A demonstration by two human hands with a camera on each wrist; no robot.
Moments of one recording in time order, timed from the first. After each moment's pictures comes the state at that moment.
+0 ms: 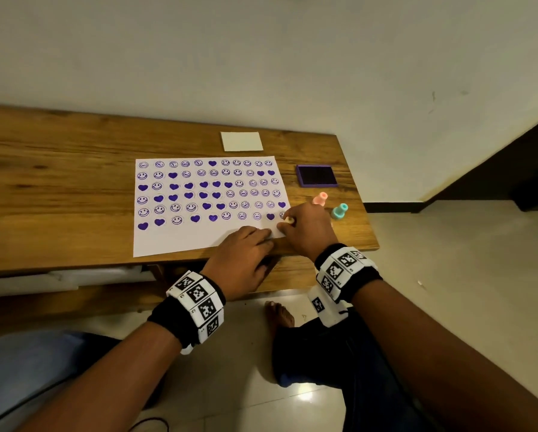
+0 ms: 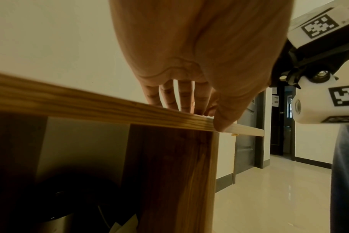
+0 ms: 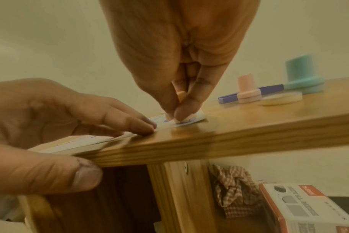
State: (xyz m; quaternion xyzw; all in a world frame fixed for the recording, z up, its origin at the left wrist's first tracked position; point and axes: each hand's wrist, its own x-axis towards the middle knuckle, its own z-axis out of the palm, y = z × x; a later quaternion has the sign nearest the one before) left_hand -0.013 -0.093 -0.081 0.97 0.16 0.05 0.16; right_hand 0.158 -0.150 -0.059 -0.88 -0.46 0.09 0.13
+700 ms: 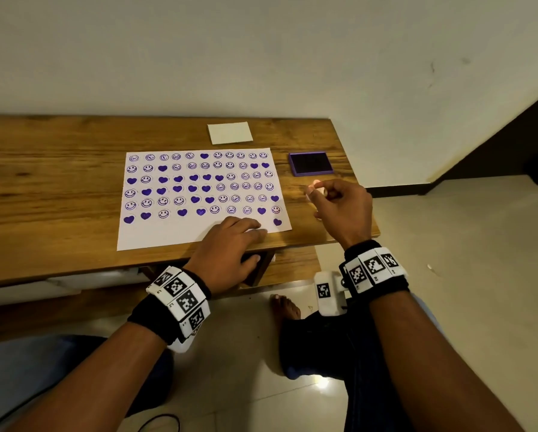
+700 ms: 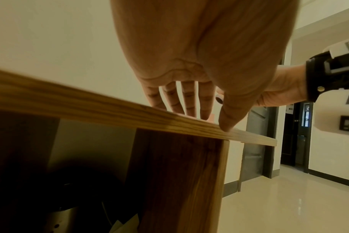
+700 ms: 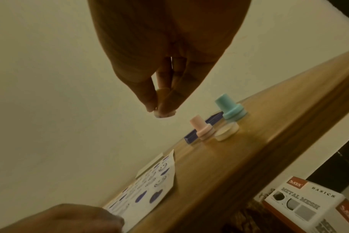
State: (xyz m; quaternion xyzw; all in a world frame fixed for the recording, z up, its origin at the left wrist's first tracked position) left_hand -0.012 -0.083 -0.082 0.96 0.19 0.05 0.20; right_hand 0.191 -0.188 -0.048 -0.83 -0.29 0.07 0.46
